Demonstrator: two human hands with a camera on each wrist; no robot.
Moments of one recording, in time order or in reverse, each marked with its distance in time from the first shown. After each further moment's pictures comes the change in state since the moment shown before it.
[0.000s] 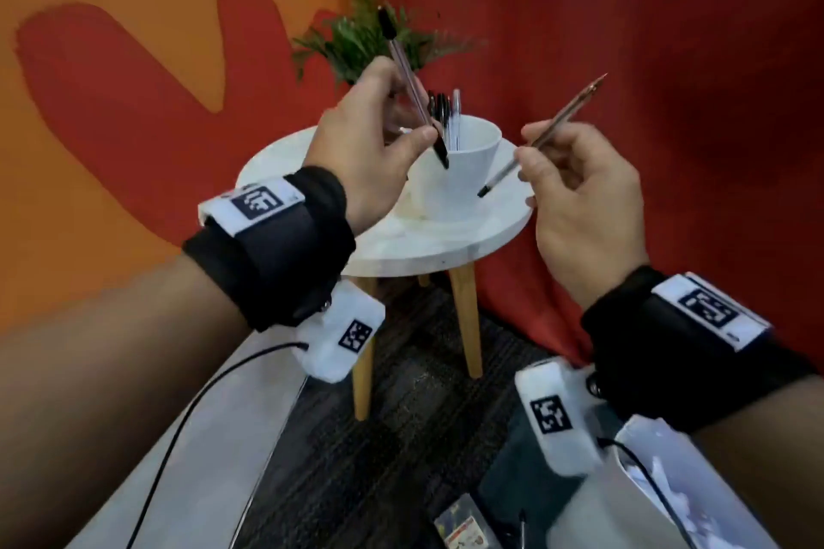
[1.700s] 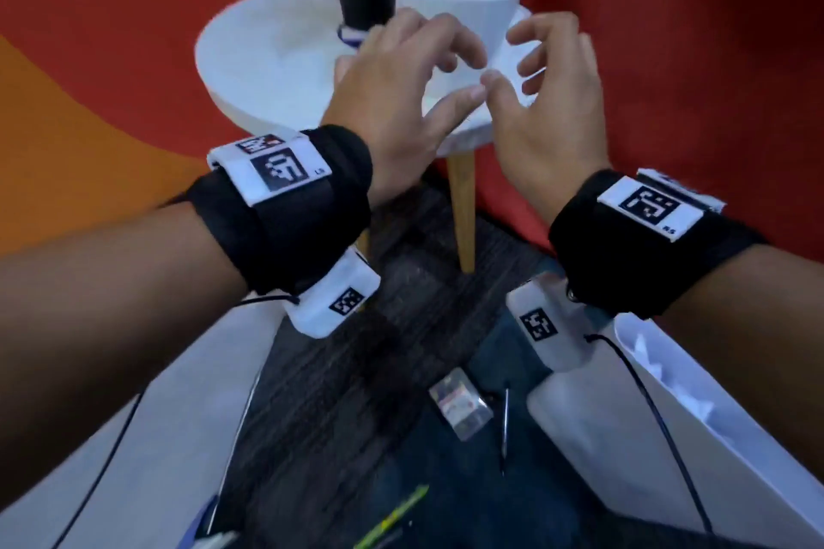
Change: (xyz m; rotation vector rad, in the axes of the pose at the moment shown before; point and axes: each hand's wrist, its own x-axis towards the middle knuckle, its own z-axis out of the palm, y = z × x) left_hand -0.054 -0.023 0.030 0.176 -0.143 0.094; right_hand -0.029 0.029 0.035 -0.363 -0.079 -0.016
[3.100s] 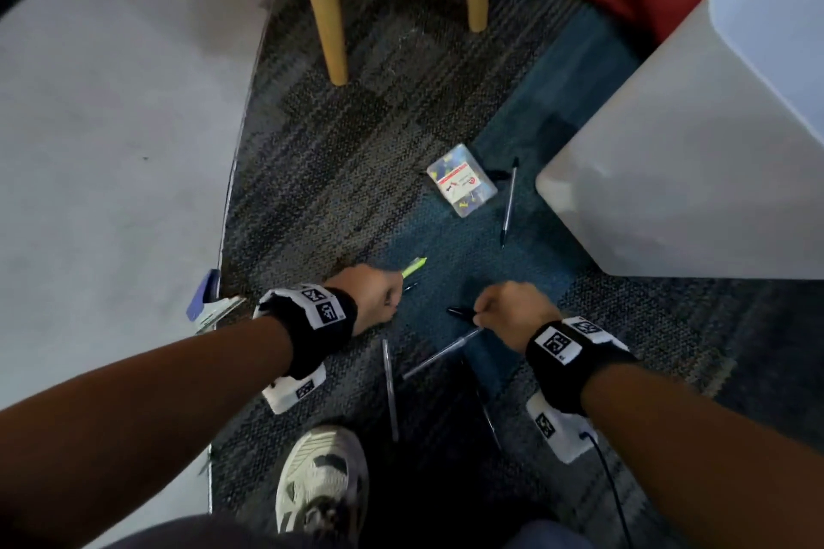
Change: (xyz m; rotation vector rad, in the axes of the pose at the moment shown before) left_hand -0.366 -0.074 0.172 0.045 -1.418 -0.459; right_hand -0.400 0.160 -0.023 -0.433 -1.438 0.766
